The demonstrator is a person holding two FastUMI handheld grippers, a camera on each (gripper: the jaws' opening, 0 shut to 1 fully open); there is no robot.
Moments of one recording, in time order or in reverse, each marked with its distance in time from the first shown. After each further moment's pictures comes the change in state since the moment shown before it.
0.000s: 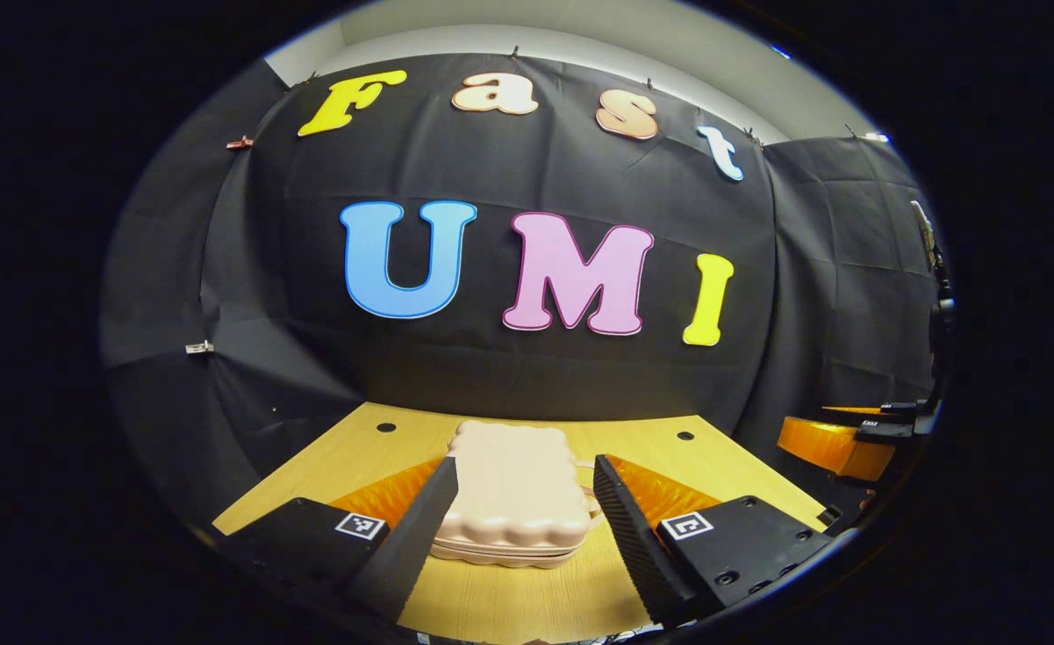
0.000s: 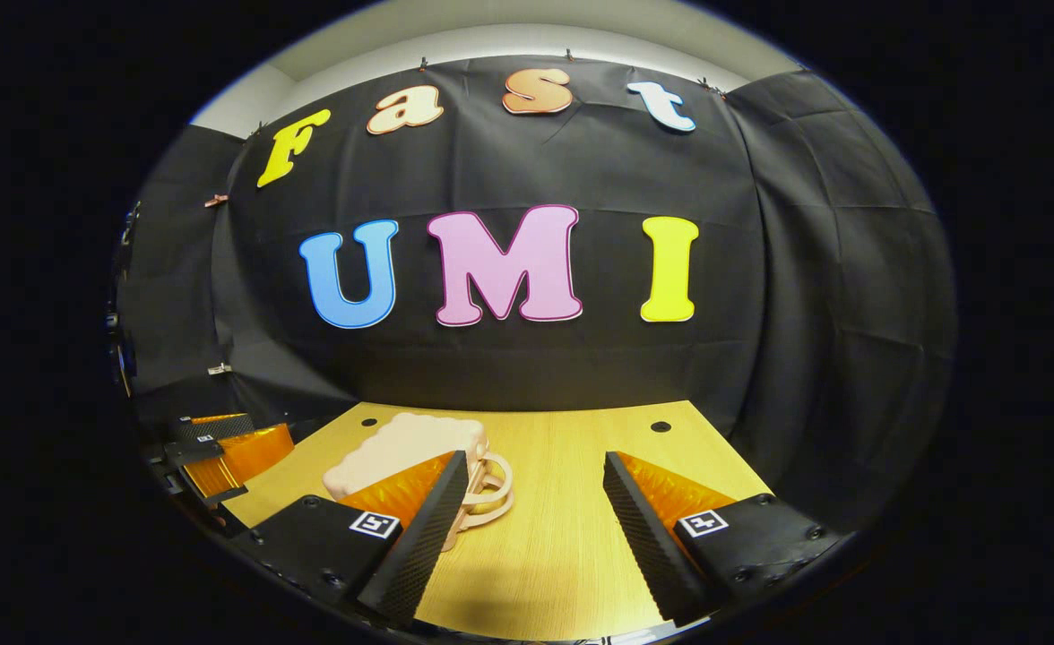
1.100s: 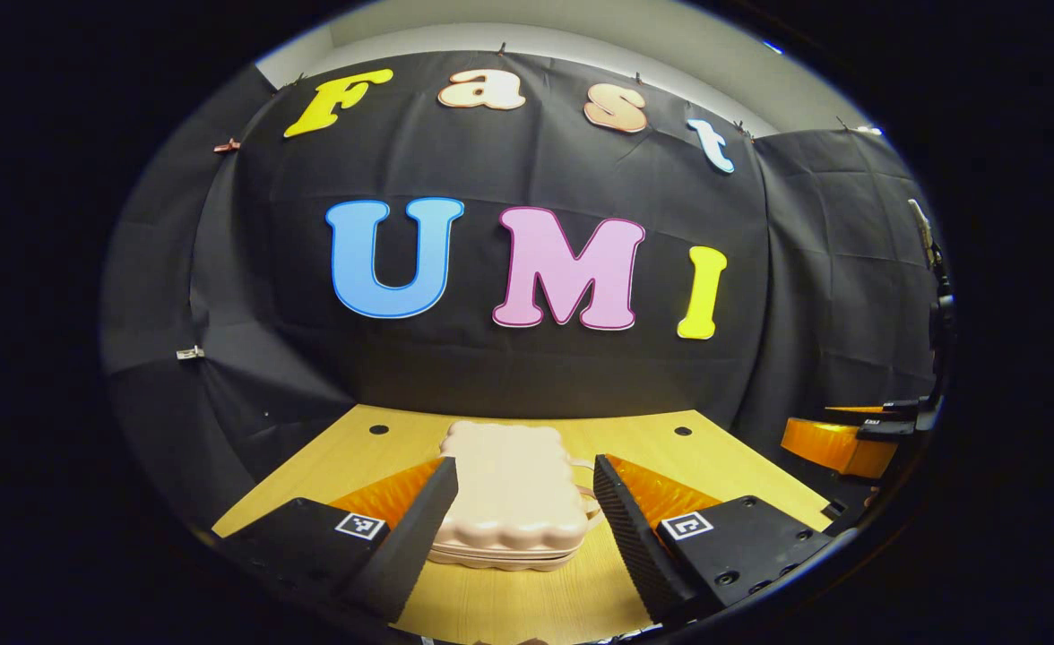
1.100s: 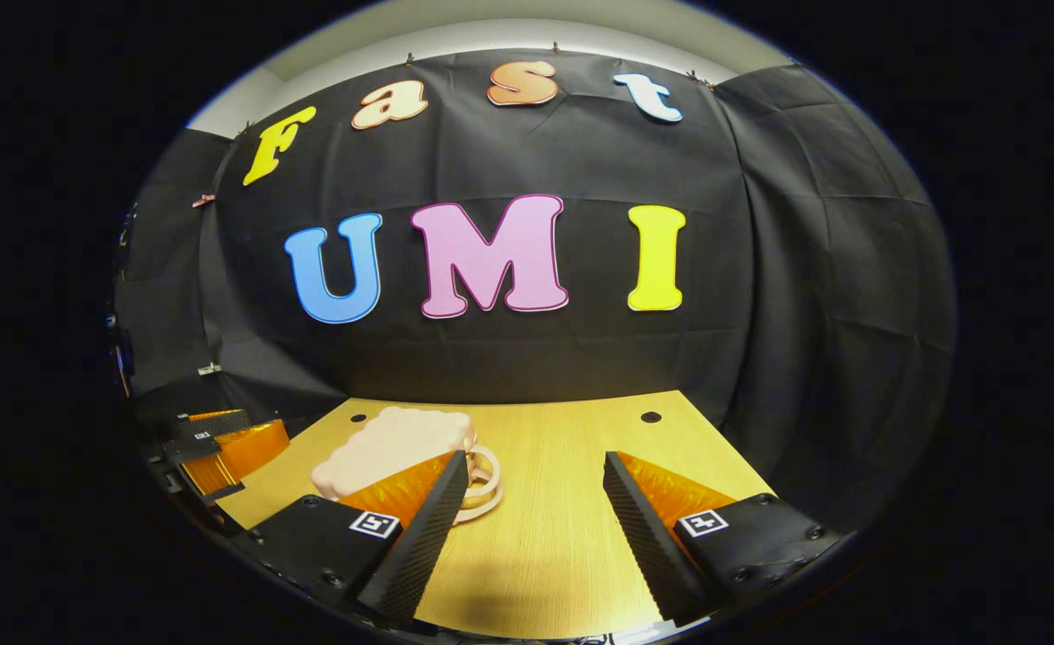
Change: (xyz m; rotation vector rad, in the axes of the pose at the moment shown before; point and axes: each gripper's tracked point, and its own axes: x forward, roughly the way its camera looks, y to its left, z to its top) left arm 0.013 -0.005 -0.003 0.008 0.014 -0.023; right arm 0.008 -0.012 -0.006 0.012 0.023 -0.028
